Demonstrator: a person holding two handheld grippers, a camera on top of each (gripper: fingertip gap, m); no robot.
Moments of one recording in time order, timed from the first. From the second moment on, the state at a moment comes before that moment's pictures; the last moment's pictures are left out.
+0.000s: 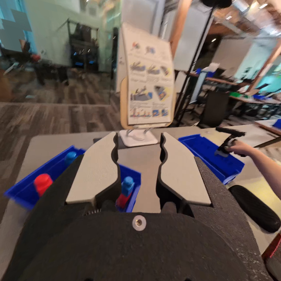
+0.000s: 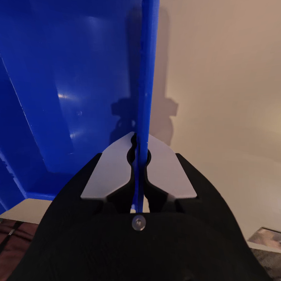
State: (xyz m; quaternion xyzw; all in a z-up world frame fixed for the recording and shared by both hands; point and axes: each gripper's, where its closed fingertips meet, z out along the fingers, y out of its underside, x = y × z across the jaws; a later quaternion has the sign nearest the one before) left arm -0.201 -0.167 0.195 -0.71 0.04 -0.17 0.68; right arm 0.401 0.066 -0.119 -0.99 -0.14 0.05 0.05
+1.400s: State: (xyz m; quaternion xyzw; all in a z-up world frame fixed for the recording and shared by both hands) left arm -0.260 -0.213 0.005 -0.82 -0.20 0.00 0.53; right arm 0.346 0.039 0.156 -0.71 -0.16 0.27 0.63
